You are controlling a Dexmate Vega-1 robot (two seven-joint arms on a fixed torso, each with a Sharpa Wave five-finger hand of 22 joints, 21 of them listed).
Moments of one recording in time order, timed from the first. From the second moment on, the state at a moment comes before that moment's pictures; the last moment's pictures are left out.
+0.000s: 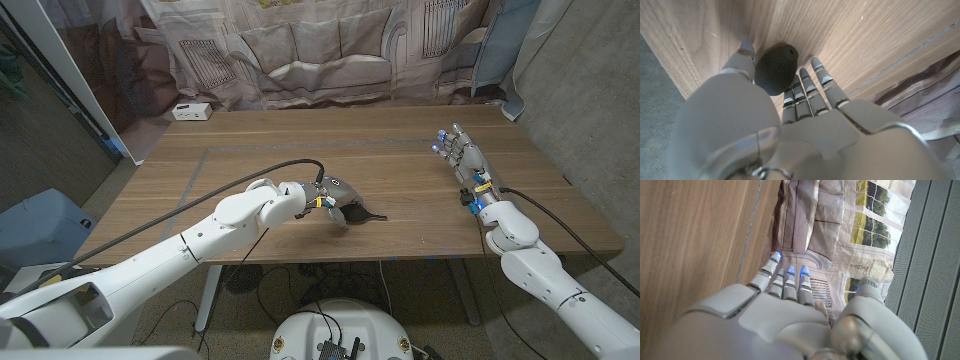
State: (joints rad) left arm 0.72 0.74 0.81 -1.96 0.90 -0.01 -0.43; left_hand 0.97 -0.01 0.32 -0.17 0.18 0.40 0.05 0.21 0.18 0.45 -0.04 0.25 0.22 0.49 -0.05 0.21 0.17 0.51 0.02 0.25 0.18; right arm -1.15 -0.64 -0.20 -1.57 0.67 0.42 -0.02; right_hand 0.29 0.04 0.18 -0.13 0.18 0.31 0.09 0.20 0.18 0.24 0.14 0.20 0.20 0.10 0.08 0.20 0.22 0.33 0.02 0.19 0.17
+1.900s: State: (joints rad) left arm 0.75 0.71 0.84 -1.94 0.86 0.08 -0.32; left_hand 1.13 0.08 0.36 -0.18 0.19 0.54 0.07 0.22 0.19 0.58 -0.03 0.27 0.22 0.66 -0.06 0.24 0.18 0.67 0.04 0.30 0.19; right arm -1.17 -0.63 -0.19 -1.55 0.72 0.44 0.01; right_hand 0.29 0.04 0.17 -0.13 0.18 0.32 0.09 0.20 0.18 0.24 0.14 0.20 0.20 0.11 0.08 0.21 0.22 0.33 0.02 0.19 0.17
